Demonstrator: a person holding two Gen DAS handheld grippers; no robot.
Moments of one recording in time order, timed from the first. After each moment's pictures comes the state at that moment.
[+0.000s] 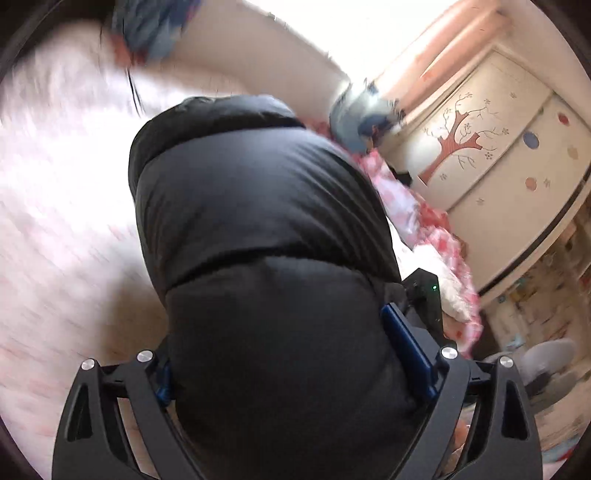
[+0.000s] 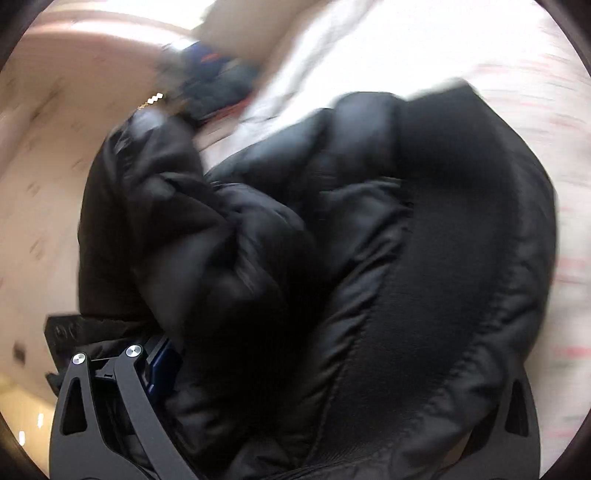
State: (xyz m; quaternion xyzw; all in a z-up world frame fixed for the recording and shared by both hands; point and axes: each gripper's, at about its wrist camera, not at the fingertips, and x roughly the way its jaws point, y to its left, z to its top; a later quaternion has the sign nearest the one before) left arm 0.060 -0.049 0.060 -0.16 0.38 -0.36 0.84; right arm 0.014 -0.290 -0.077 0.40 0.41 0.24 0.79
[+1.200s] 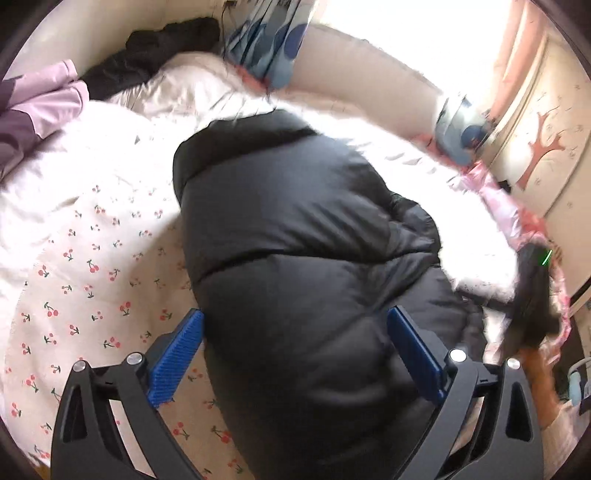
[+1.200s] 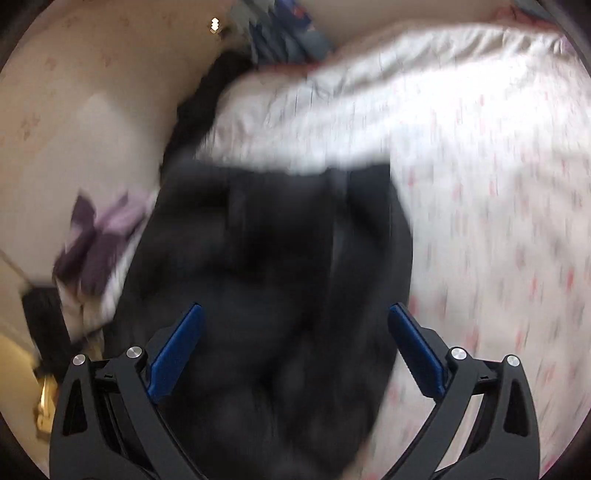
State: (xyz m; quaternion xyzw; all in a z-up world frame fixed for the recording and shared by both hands) left arm 0.010 0.090 0.018 -0.10 0.40 -0.18 0.89; right arm -0.022 -0.198 -0.083 0.20 0.49 0.20 0.83
